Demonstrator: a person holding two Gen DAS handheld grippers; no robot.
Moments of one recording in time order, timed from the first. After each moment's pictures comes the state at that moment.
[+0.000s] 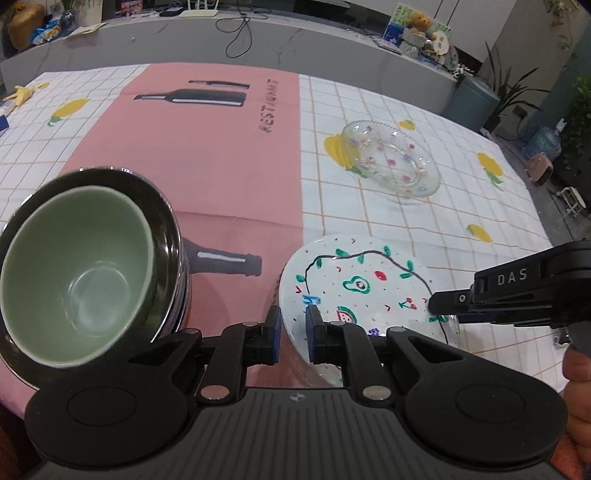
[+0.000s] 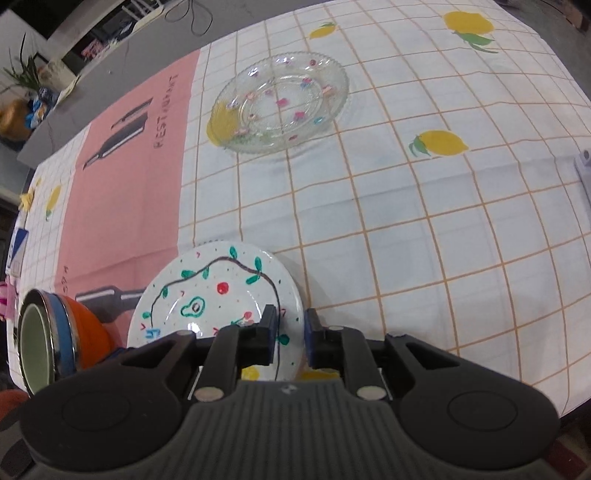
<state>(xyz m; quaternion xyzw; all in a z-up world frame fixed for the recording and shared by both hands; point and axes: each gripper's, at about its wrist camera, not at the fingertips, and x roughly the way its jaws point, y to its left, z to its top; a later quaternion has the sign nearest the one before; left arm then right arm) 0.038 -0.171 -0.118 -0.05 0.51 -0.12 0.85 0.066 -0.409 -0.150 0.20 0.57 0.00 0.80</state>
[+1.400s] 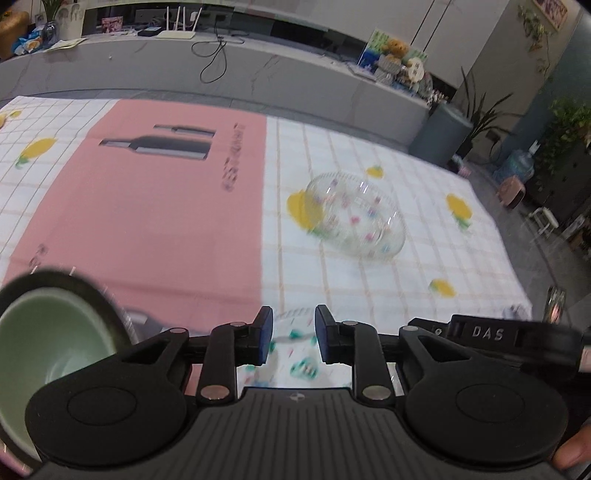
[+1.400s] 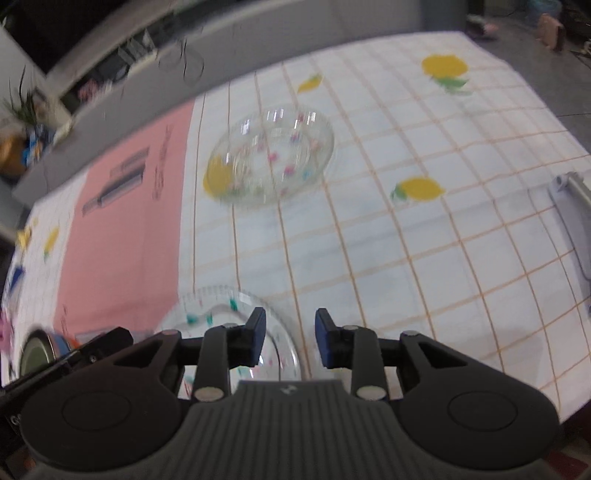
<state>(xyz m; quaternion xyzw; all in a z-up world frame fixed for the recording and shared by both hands) 0.083 -0.187 -0.081 -0.09 0.47 -0.17 0.86 0.058 -0.420 -0.119 0.23 0.46 -0.06 0.85</state>
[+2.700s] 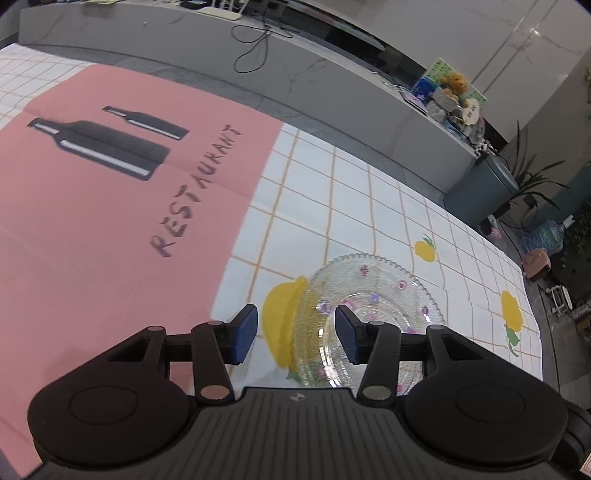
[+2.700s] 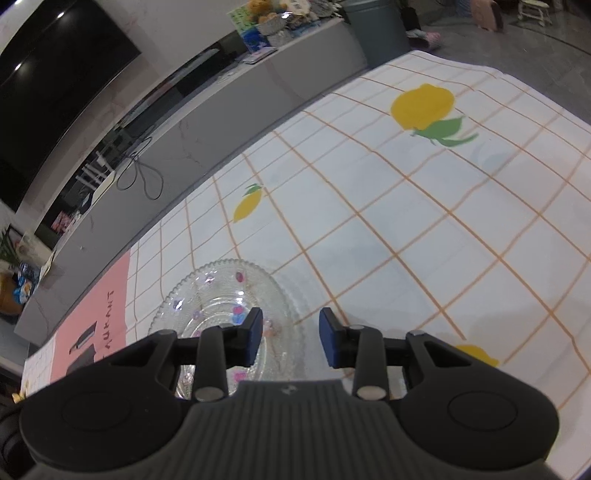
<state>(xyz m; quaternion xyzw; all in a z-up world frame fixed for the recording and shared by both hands) 0.228 -0.249 -0.163 -0.18 0.47 -0.10 0.86 0.181 -0.490 -0.175 0.32 0.36 -0.12 0.87</state>
